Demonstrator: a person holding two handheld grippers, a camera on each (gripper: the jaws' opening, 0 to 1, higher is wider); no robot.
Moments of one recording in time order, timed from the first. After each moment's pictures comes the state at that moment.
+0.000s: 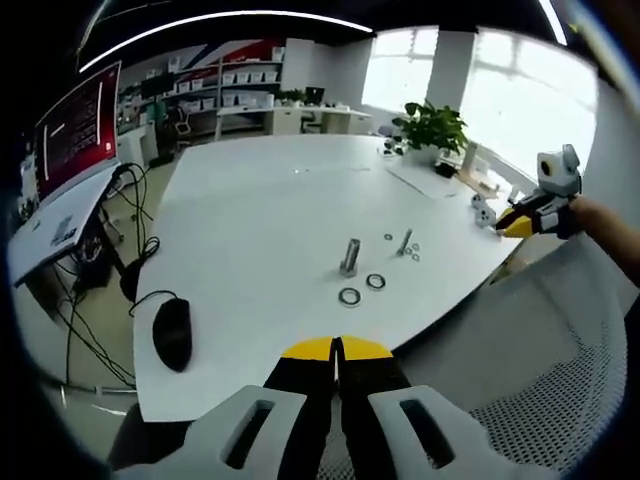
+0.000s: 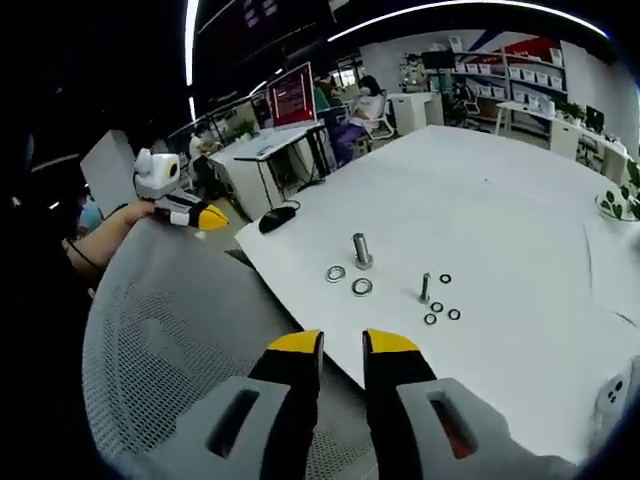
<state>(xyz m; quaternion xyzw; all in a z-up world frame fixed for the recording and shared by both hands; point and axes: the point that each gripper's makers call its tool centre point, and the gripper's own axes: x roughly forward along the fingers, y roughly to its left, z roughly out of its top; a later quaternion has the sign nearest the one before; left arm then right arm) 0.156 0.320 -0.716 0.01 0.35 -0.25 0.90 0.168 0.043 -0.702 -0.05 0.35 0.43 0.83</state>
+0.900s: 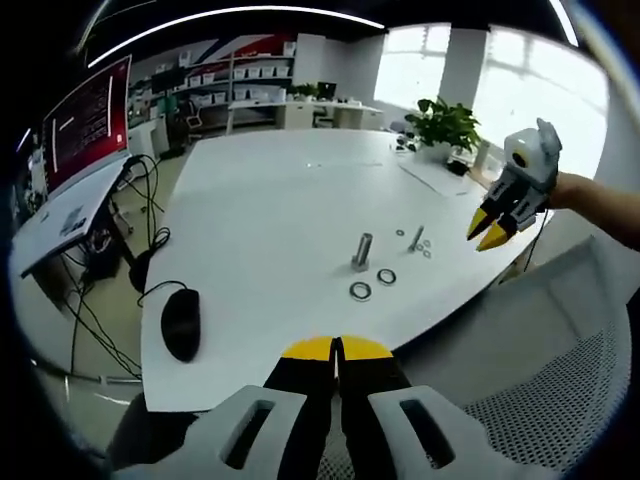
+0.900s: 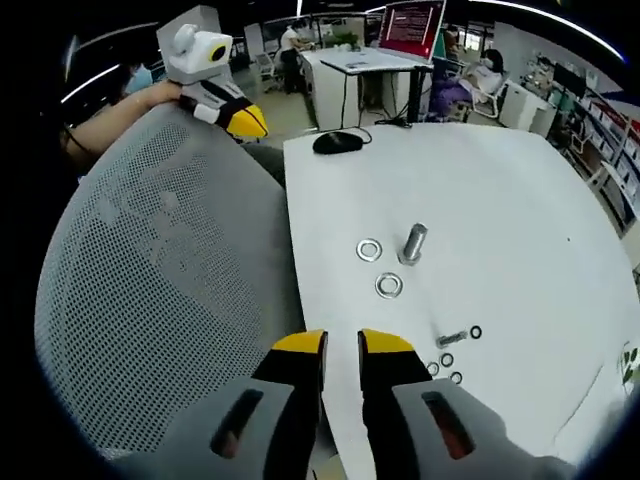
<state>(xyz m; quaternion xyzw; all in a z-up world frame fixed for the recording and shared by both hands) 0.155 0.327 -0.721 0.01 0.36 -0.22 0.91 0.189 0.102 -0.749 -0.29 0.38 0.56 0.68</state>
